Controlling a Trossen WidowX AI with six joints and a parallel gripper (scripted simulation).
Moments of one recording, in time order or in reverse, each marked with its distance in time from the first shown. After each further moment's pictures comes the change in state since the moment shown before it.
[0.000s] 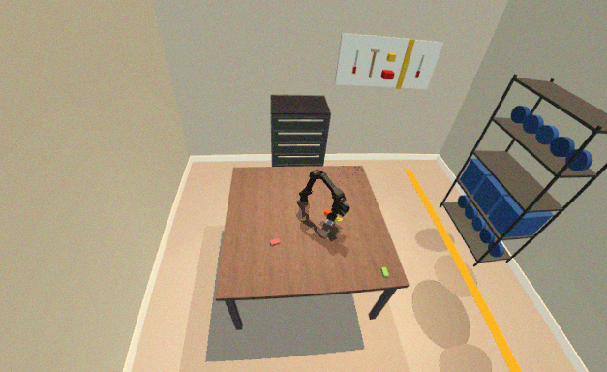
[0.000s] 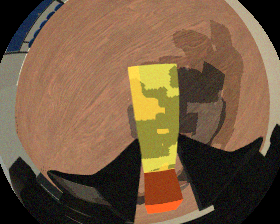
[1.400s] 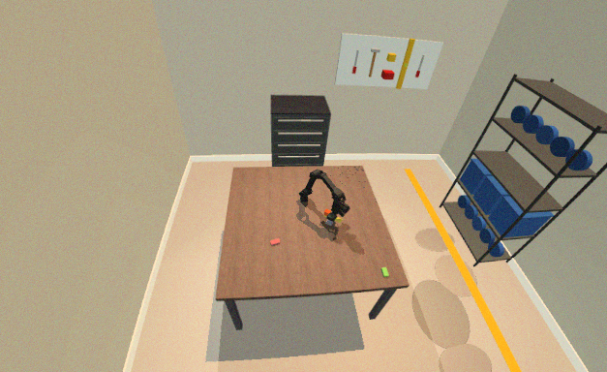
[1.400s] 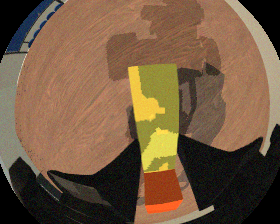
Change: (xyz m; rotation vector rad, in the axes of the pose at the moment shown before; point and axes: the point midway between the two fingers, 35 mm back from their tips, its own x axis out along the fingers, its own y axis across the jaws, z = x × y) arm 0.003 0.000 0.000 0.000 -0.001 -0.001
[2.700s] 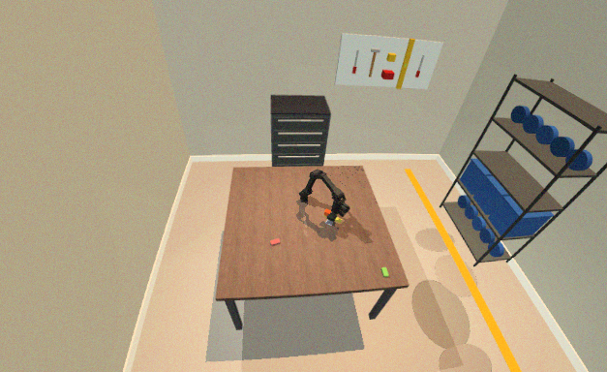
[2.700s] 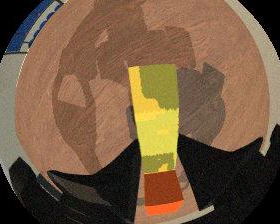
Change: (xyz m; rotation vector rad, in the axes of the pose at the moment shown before) arm 0.002 0.000 0.000 0.000 -0.002 -0.002
